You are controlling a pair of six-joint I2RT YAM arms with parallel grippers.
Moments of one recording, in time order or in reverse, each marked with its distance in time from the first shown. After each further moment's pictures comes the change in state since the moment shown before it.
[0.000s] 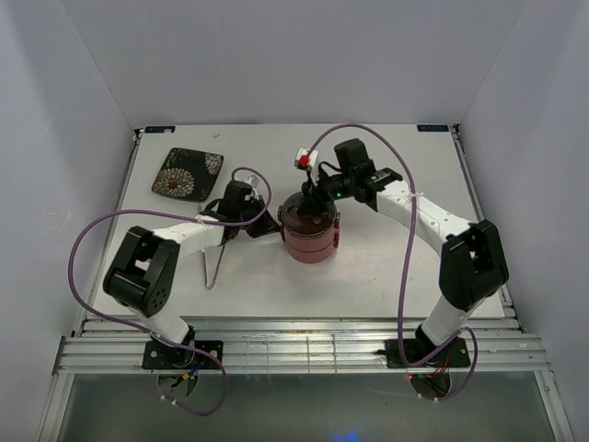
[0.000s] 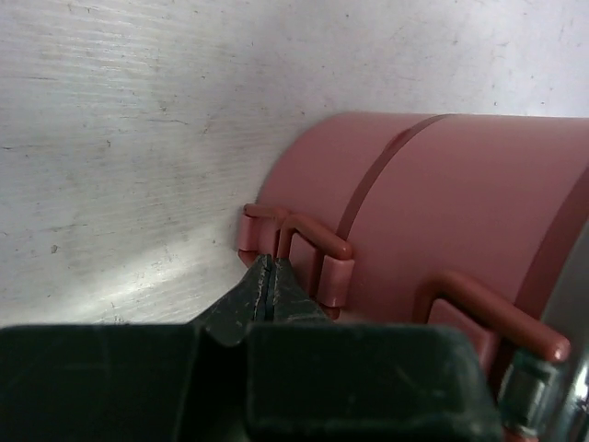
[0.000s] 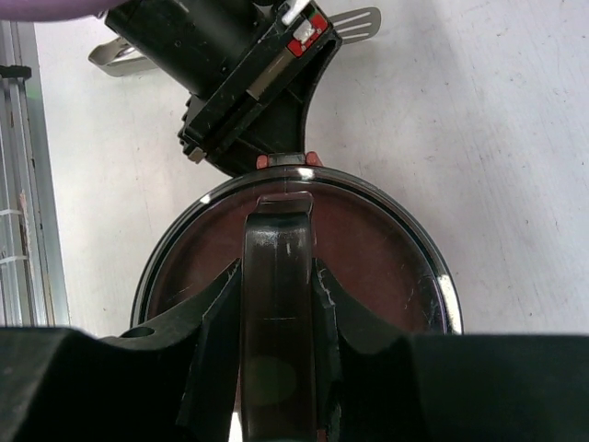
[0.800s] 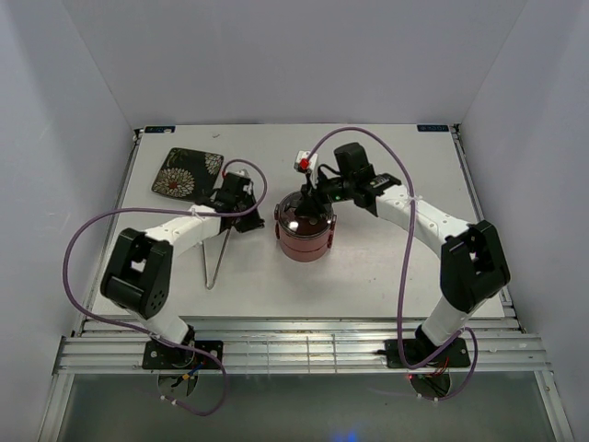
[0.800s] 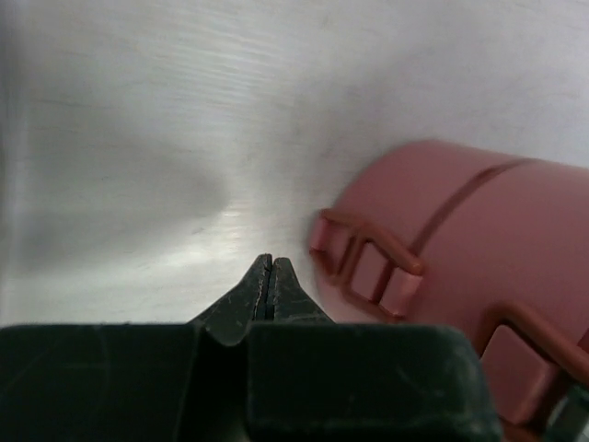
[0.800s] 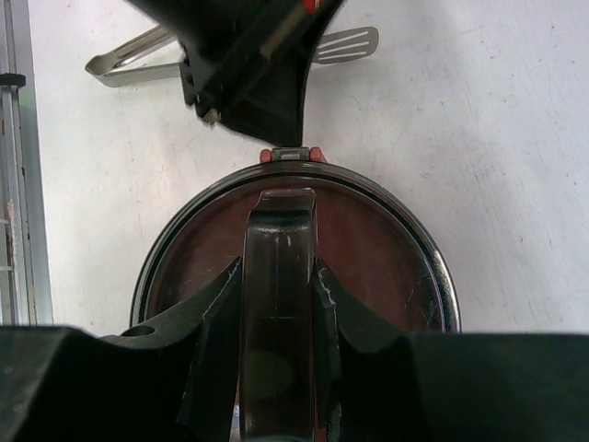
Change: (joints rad) left arm 0.027 -0.027 0.138 -0.306 -0.250 0.096; right arm 0.005 -0.012 -0.059 0.091 -0.003 0.006
